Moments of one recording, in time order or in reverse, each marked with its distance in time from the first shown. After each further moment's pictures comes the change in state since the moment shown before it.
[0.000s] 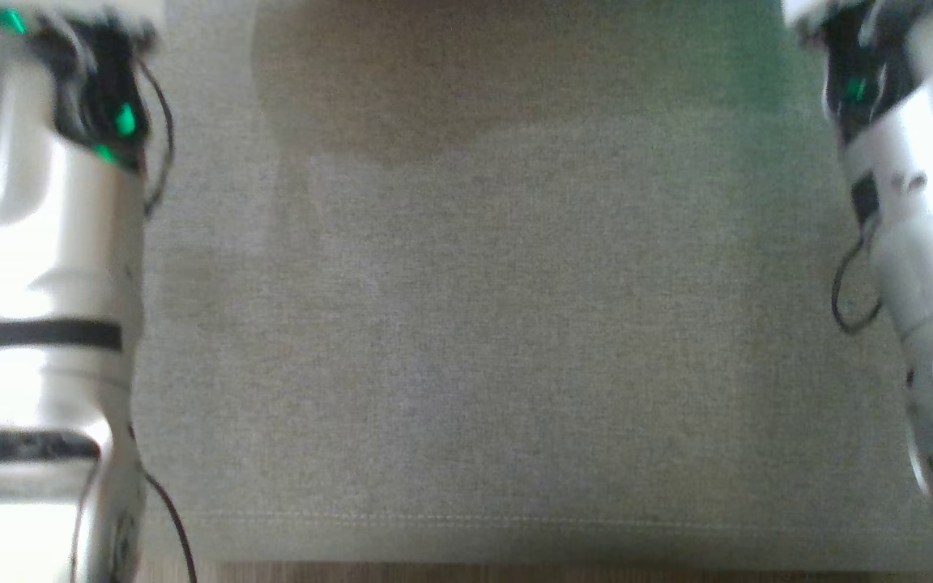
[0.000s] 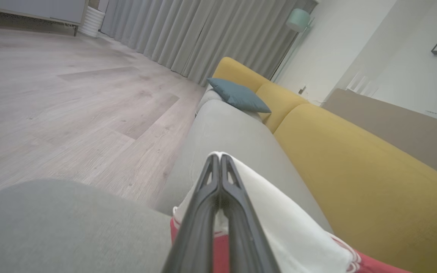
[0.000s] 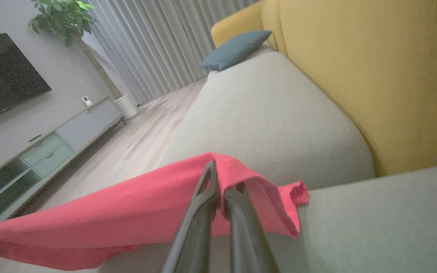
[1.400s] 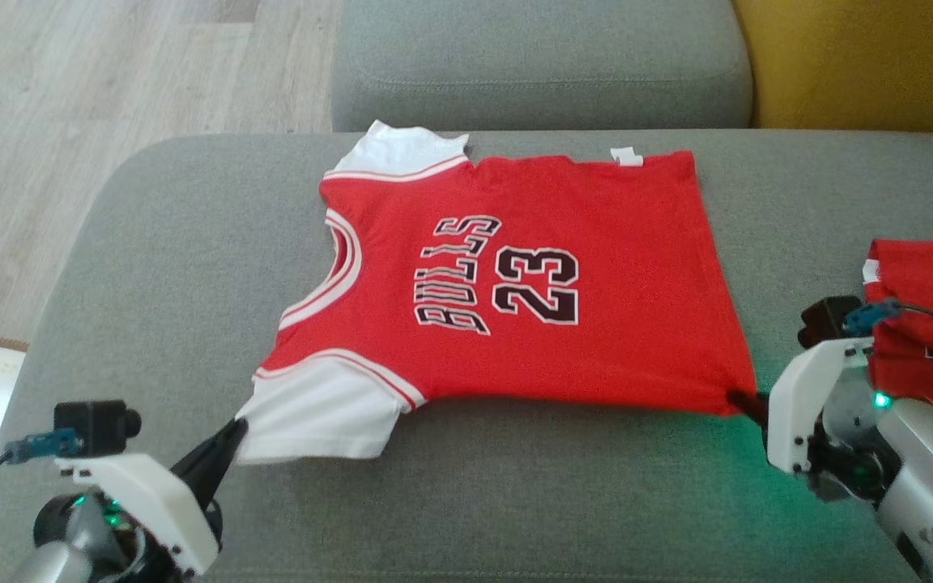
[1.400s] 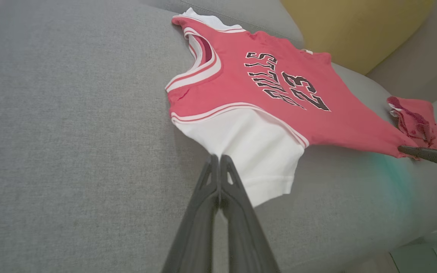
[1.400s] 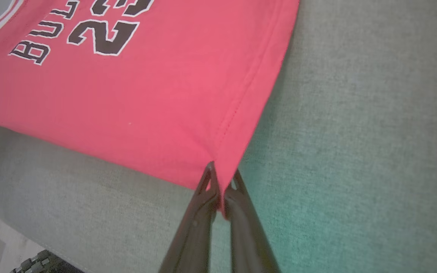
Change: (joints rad) left arm 1.046 0.347 -0.289 -0.644 -0.204 -0.015 0.428; right arm 0.709 -0.314 0.504 -0.315 0.342 0.000 0.587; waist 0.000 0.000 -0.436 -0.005
